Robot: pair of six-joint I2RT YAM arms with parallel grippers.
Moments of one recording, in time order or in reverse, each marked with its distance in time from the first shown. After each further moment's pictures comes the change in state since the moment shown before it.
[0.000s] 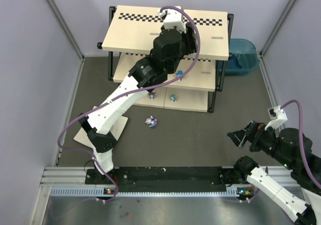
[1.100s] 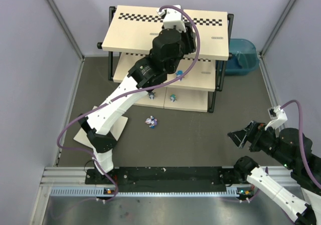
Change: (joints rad) left arm -0.008 0.000 0.019 -0.005 -0.018 0.008; right arm 0.000 0.000 0.000 0.000 0.000 0.000
